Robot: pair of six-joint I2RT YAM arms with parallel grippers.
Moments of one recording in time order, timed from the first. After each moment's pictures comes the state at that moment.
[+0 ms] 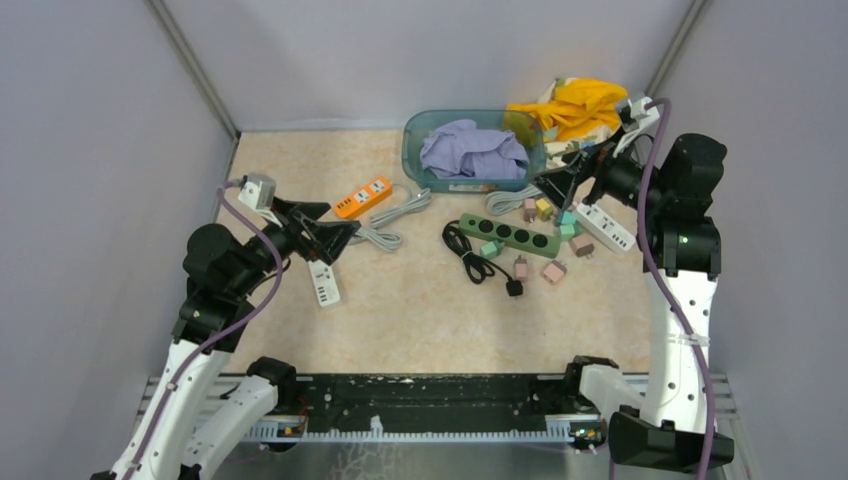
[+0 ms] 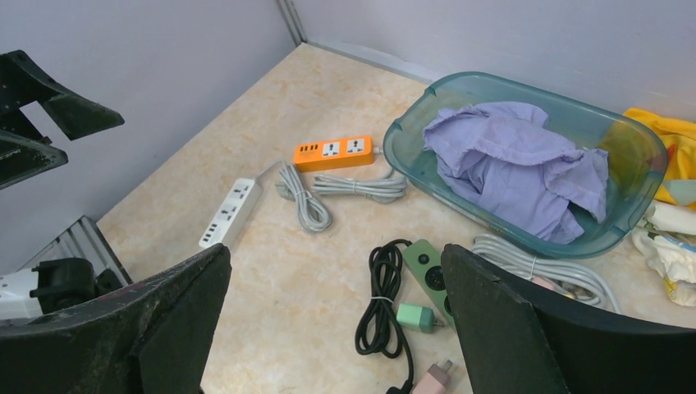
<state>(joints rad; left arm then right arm) -0.33 0.65 0.85 -0.14 0.39 -0.37 -0.13 1.00 1.36 -0.52 -0.90 0.12</state>
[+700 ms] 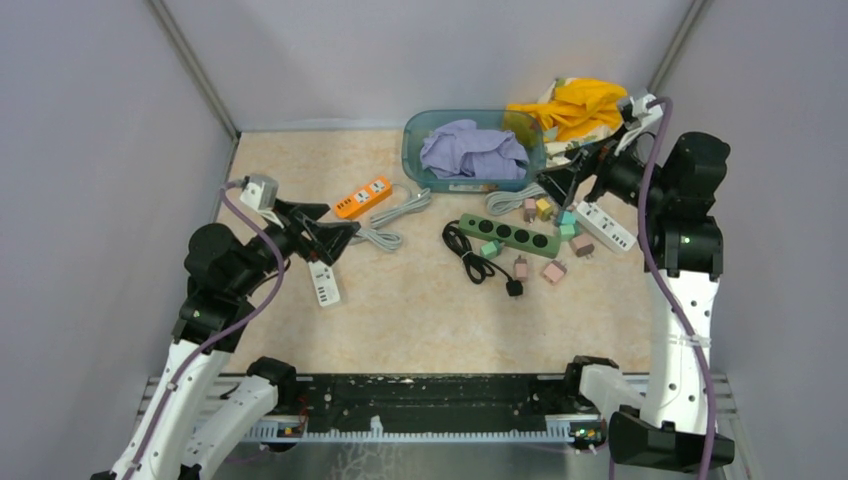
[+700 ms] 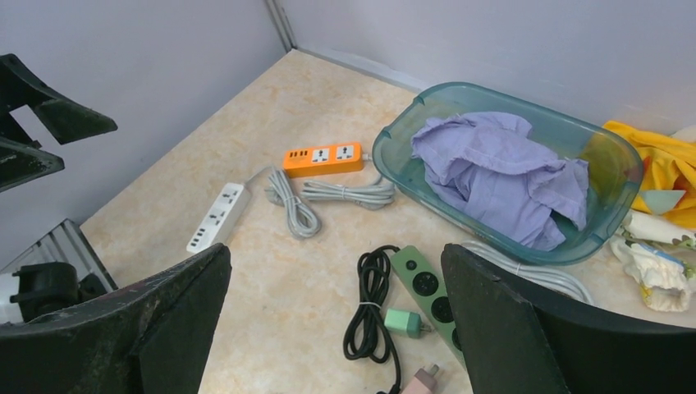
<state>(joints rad) -0.33 0.65 0.85 -0.15 0.38 -0.35 -0.13 1.00 1.38 -0.52 -0.89 0.10</state>
